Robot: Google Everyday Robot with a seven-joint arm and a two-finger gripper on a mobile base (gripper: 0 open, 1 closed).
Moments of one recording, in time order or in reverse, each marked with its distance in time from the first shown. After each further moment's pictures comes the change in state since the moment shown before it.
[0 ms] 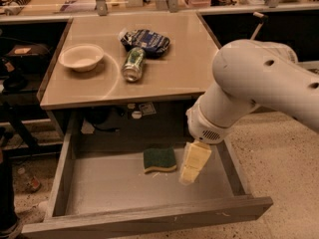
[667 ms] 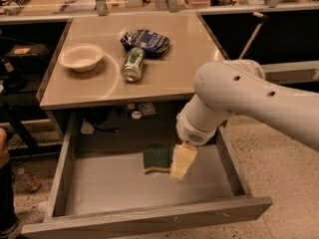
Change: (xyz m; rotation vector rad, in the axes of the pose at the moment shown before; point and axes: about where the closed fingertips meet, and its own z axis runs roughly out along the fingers) arm -0.004 -0.026 0.056 0.011 0.004 -0.024
